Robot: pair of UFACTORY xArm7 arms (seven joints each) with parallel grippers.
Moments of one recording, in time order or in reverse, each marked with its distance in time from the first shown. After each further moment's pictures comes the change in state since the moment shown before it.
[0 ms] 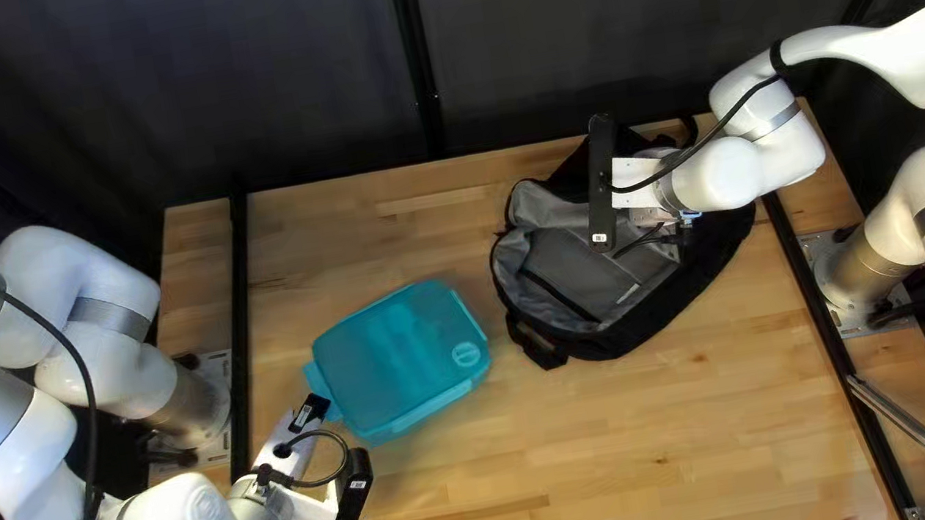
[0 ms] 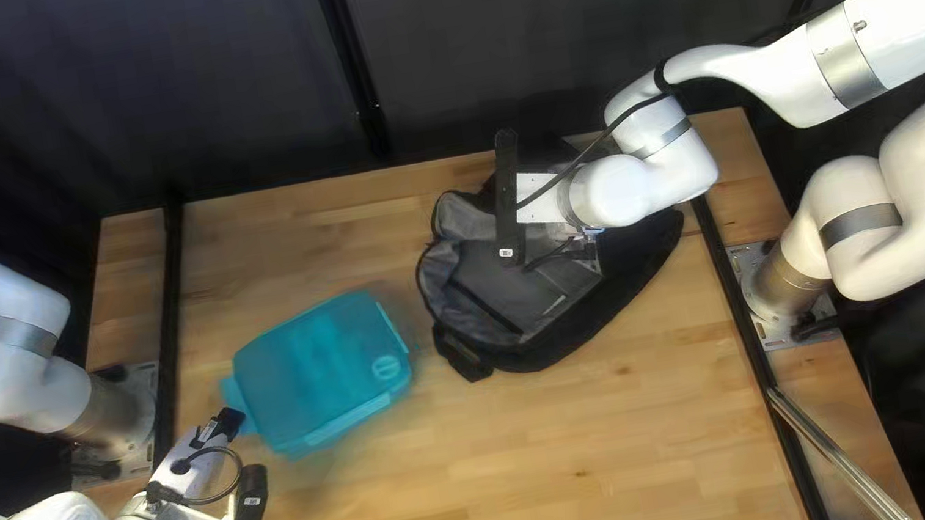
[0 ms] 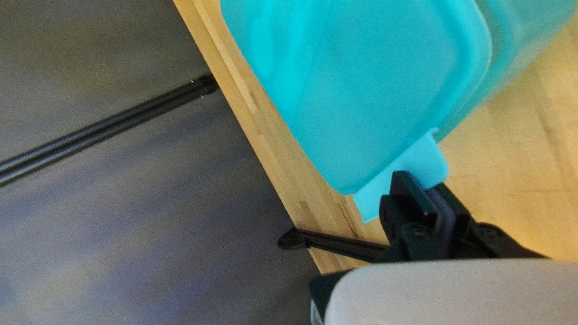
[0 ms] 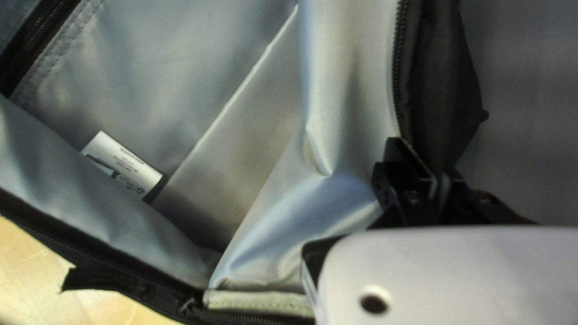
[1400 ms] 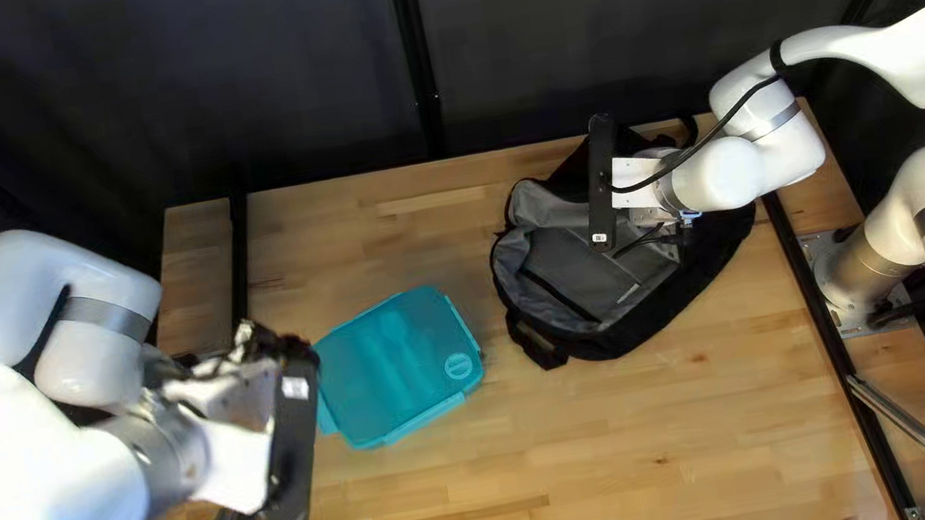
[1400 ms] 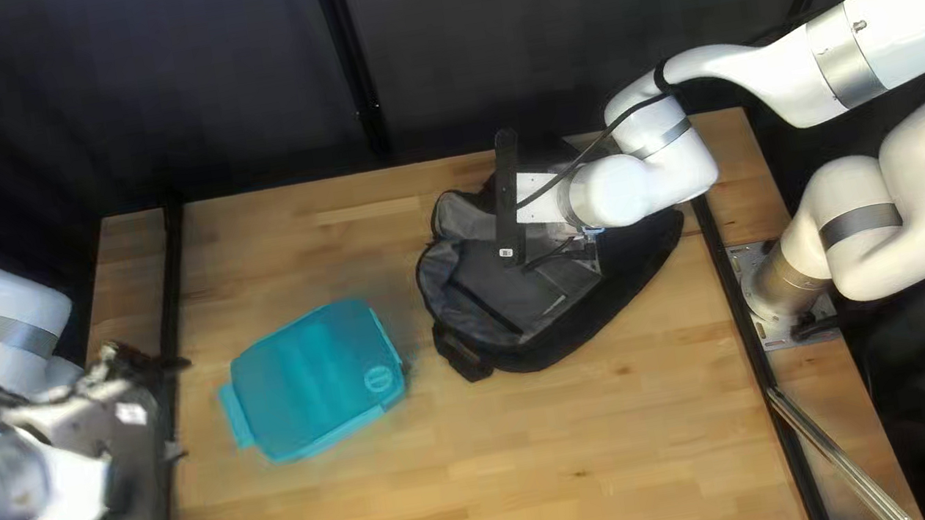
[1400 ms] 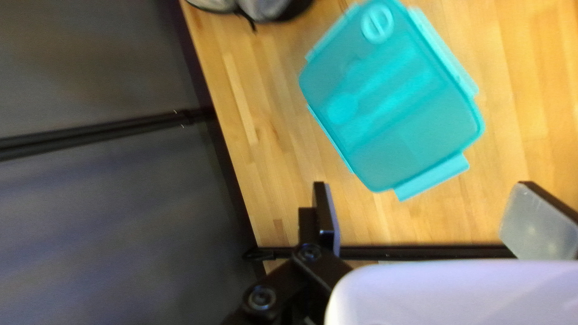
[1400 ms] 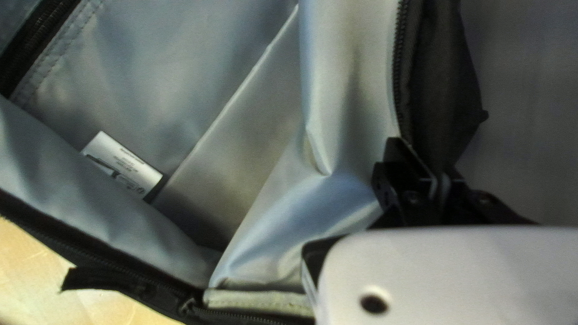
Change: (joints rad) left arm 0.028 -0.422 0.327 0.560 -0.162 0.283 0.468; right arm 0.000 0.000 0.000 0.000 0.000 0.000 0.000
